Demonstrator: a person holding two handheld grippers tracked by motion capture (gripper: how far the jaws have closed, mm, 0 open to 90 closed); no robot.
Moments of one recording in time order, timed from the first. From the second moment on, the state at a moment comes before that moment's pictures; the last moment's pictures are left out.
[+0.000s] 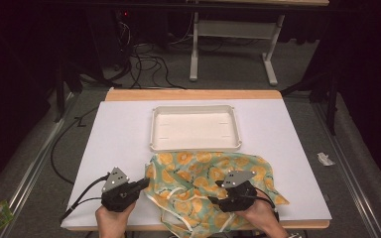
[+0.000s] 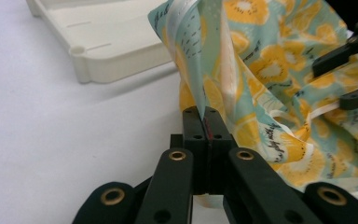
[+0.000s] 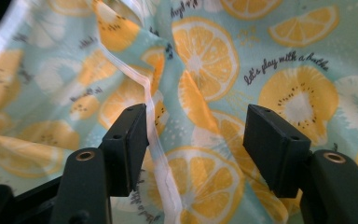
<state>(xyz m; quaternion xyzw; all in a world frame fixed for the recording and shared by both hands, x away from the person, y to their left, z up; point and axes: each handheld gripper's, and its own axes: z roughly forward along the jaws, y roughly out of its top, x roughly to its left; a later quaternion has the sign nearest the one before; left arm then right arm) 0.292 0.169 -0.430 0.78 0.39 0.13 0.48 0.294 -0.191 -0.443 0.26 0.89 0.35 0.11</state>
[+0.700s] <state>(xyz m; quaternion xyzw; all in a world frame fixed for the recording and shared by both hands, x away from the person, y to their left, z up) 0.277 0.165 -0.400 0.77 0.36 0.15 0.51 0.282 -0.210 -0.404 0.24 0.86 0.43 0.15</state>
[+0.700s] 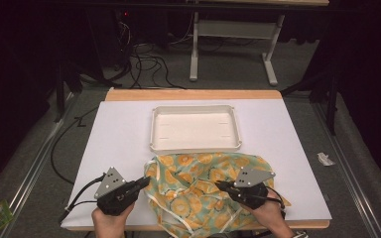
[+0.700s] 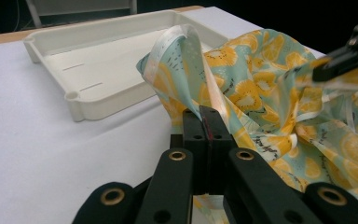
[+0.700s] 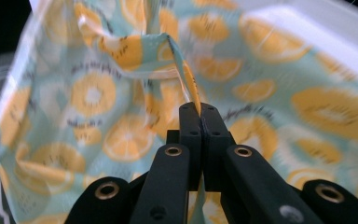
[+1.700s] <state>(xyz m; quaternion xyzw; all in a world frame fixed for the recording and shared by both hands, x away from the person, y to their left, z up) 0.280 0.173 -0.395 0.77 0.35 0.17 0.51 0.319 -0.284 -0.362 0.39 0.75 0.47 0.25</state>
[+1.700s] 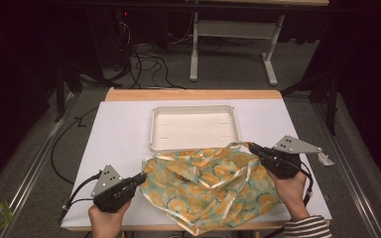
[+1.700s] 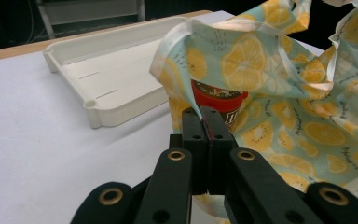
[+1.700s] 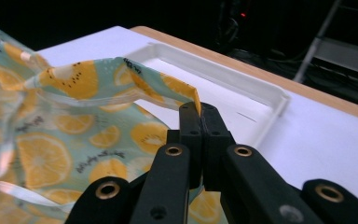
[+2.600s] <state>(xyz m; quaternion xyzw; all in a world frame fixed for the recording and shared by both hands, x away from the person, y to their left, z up) 0.278 0.172 -0.392 0.77 0.34 0.16 0.51 0.290 -0.271 -0.376 0.36 0.79 0.43 0.26</state>
